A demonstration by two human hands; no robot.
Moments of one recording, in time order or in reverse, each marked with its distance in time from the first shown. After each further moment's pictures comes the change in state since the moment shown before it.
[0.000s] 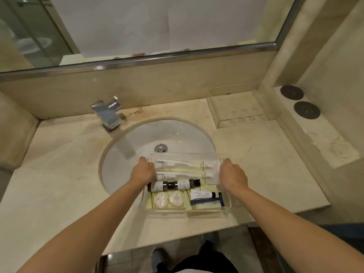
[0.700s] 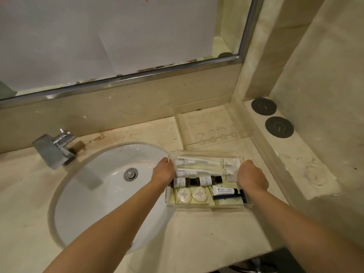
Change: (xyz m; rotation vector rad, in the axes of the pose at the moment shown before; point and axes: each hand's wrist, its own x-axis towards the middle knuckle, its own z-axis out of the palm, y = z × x) left_hand 0.030 0.186 0.109 -0.196 -0.127 0.063; right_hand 0.129 0.126 -0.077 0.093 0.094 0.335
